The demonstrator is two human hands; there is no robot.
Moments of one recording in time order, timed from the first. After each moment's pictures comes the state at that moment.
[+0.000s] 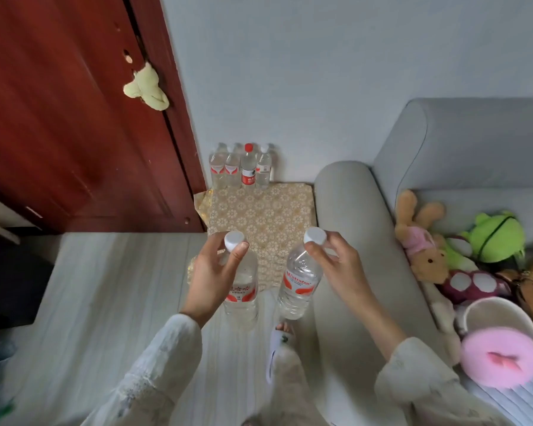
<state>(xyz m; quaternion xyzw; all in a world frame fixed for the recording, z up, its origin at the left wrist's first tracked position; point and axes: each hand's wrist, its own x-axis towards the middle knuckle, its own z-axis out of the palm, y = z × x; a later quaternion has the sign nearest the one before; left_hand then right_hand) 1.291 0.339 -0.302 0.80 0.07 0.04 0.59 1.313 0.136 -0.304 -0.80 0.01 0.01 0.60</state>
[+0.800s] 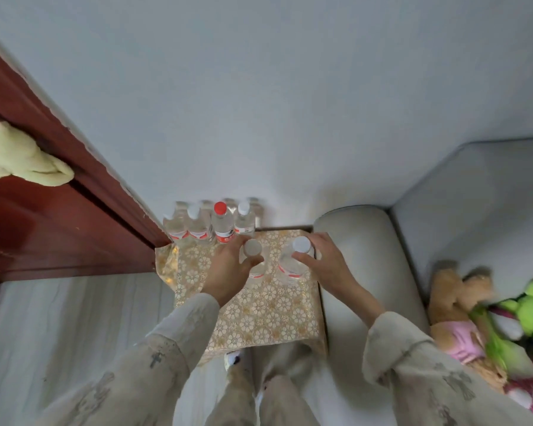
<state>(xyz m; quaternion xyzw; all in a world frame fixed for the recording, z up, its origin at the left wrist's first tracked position) 1.702 0.305 -0.408 0.88 0.07 -0.14 0.45 1.708 0.112 -0.404 -0.89 0.03 0.13 0.44</state>
